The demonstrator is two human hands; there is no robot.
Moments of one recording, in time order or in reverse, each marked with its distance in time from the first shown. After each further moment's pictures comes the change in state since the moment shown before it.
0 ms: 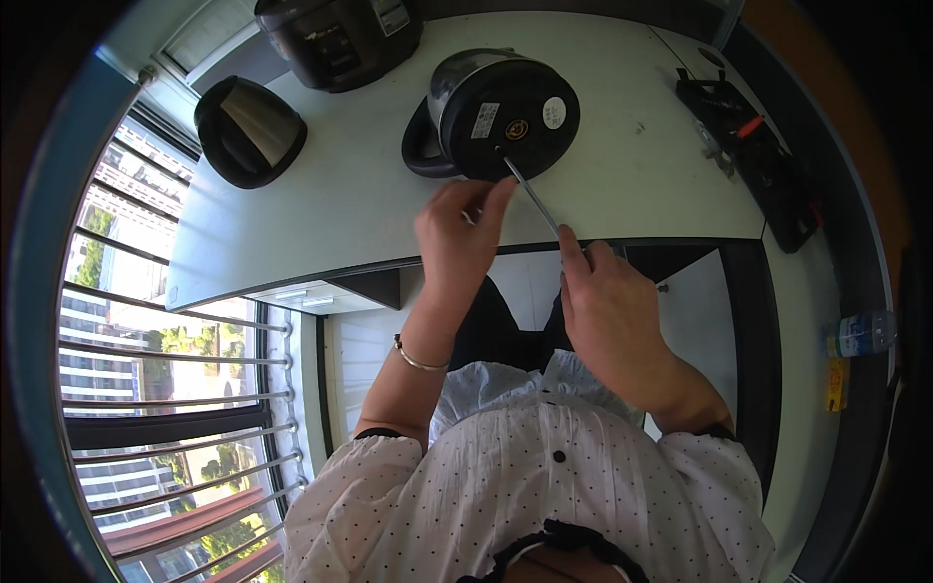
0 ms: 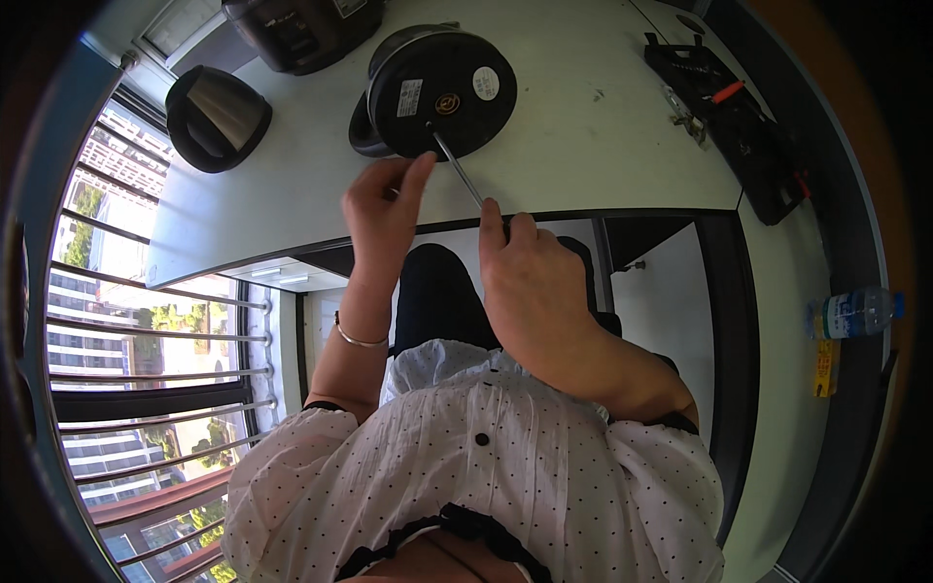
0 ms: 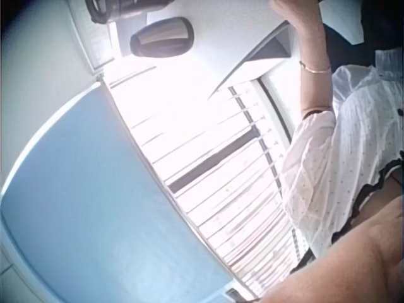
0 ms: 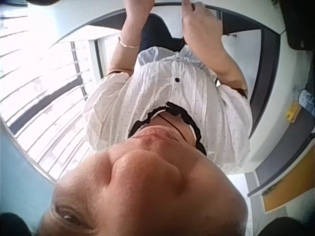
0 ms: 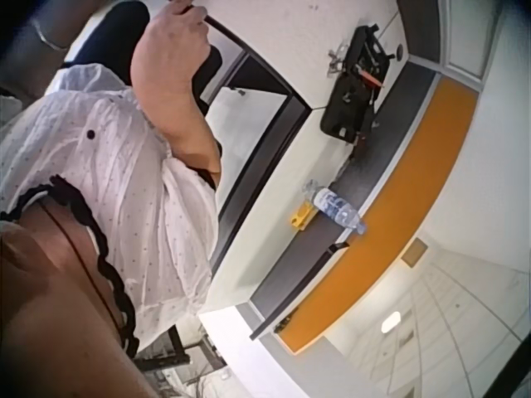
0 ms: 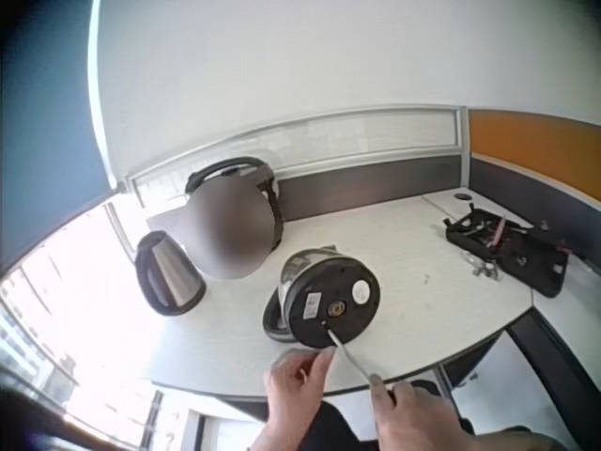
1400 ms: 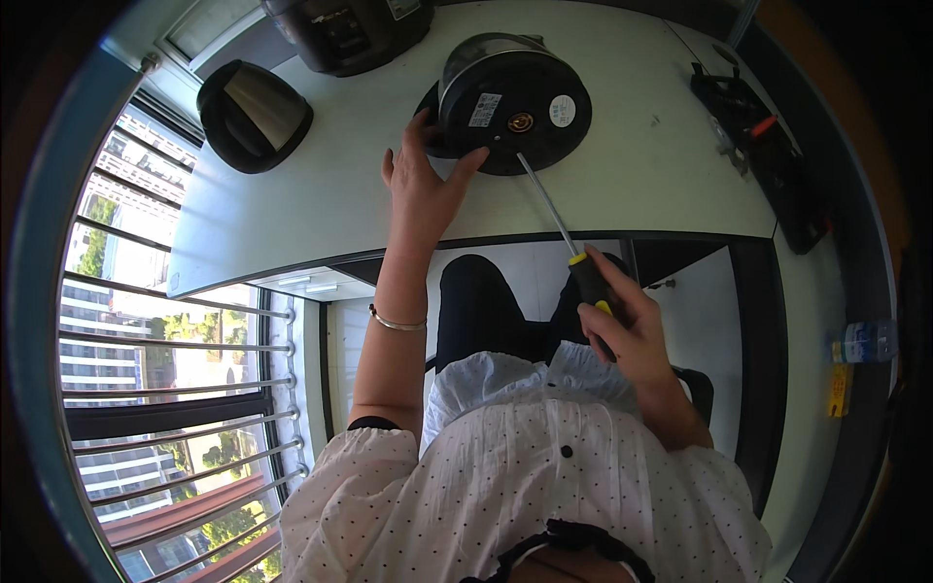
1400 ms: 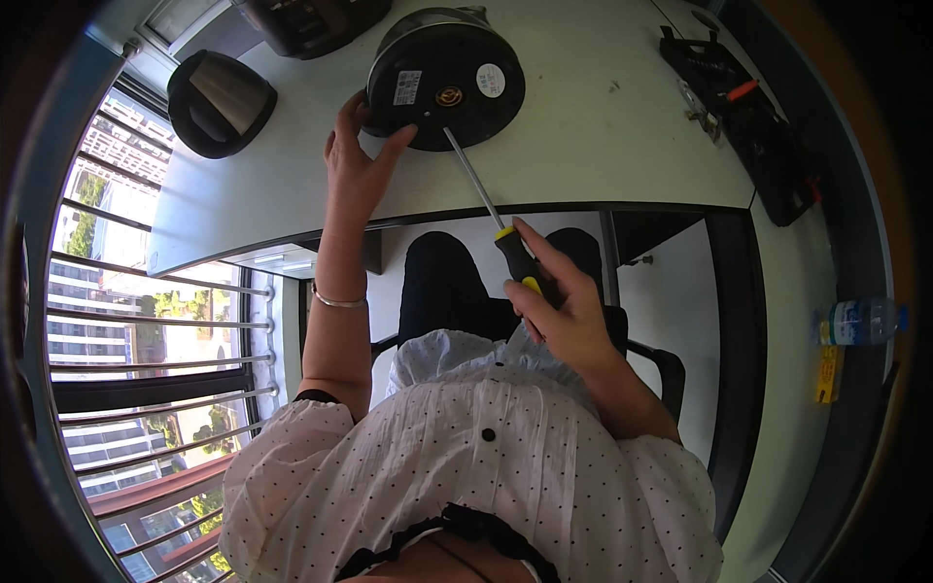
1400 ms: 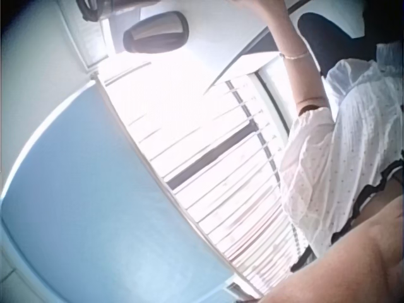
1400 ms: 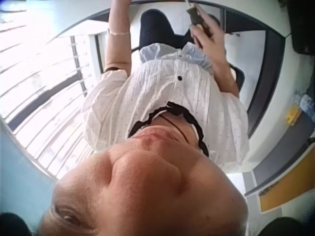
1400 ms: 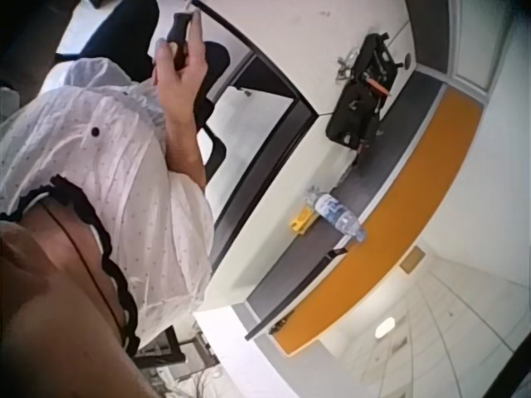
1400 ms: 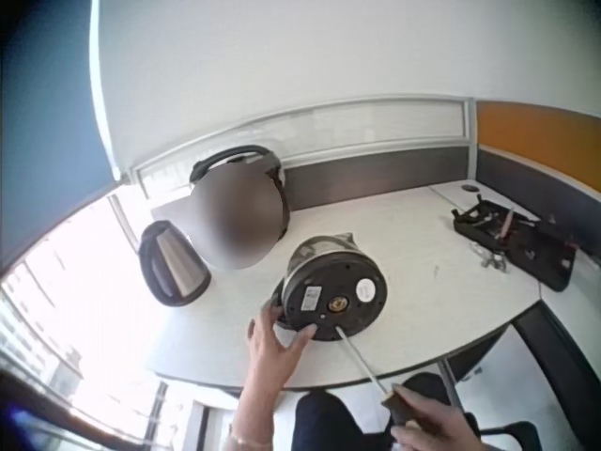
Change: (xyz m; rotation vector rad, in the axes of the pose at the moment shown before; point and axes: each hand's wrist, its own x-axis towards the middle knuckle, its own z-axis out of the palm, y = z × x) left_hand 0.038 -0.054 -0.020 0.345 -0.066 0.121; right_hand -0.045 0.014 0.029 1.634 -0.162 0.538
